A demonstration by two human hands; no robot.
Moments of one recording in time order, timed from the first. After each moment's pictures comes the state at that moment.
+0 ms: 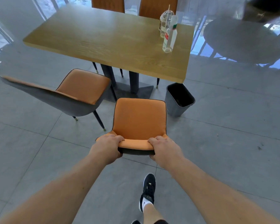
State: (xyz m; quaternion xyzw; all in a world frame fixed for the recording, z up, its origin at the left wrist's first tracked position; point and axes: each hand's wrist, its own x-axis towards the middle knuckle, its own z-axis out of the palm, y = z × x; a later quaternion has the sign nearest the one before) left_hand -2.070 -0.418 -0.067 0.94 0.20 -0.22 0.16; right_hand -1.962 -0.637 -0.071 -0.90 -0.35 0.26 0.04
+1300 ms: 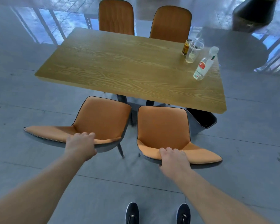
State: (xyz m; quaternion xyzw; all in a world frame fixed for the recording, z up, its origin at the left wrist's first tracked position) left_hand -2.006 0.002 -0.047 0.94 0.23 -0.25 -0.04; right_hand -1.916 -0.332 -0.071 -0.94 -0.28 0.21 -0.05
